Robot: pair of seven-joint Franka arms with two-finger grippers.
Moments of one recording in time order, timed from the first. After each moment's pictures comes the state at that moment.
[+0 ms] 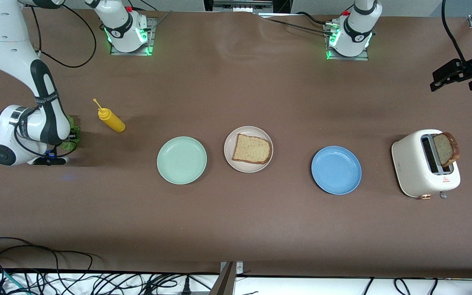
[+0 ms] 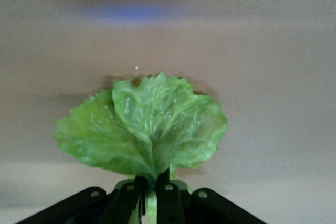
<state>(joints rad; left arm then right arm) -0.03 -0.01 0.03 -1.50 0.02 1.42 -0.04 -0.03 0.66 -0.24 -1.78 -0.09 1.91 -0.21</state>
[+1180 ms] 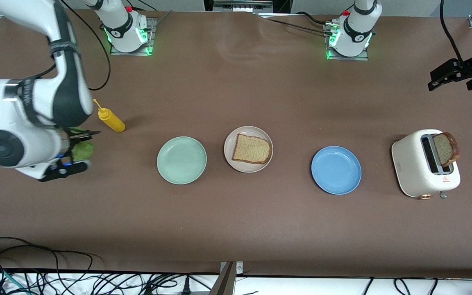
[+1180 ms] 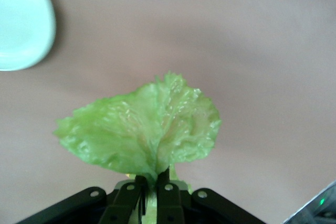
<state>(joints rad) -0.03 0.00 0.03 -1.50 0.02 1.41 -0.04 0.37 0.55 -0.22 -1.24 -0.08 1.40 -0.20</state>
